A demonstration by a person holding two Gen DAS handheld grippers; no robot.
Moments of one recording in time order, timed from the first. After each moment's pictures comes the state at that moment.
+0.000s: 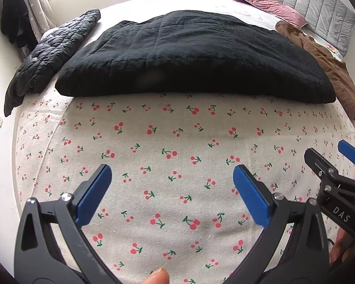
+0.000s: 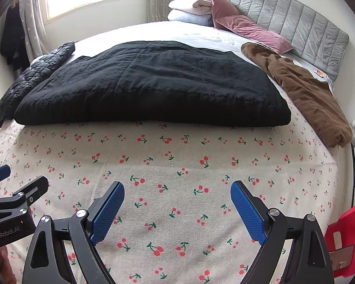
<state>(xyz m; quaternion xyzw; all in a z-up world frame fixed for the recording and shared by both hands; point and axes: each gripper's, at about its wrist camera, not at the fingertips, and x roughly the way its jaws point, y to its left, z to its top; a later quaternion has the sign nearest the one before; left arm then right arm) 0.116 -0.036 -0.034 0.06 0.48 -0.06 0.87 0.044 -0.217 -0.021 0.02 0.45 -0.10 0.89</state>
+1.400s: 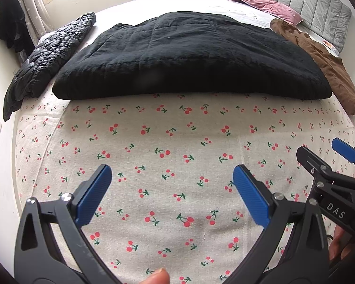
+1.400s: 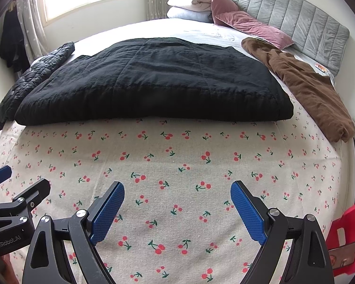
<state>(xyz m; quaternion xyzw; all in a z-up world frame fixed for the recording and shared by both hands) 0.112 -0.044 -0.030 0.07 0.48 -0.07 0.87 0.044 -0.220 -0.025 0.03 0.46 -0.09 0.88</state>
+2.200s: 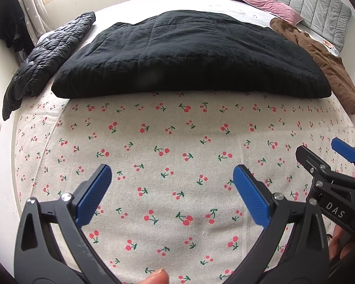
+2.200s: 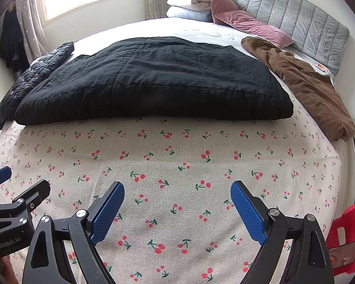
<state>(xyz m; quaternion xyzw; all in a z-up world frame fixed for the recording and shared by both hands) 0.111 -0.045 -0.032 0.07 0.48 -0.07 0.87 0.043 -0.220 -0.026 0.03 0.46 -0.09 0.88</state>
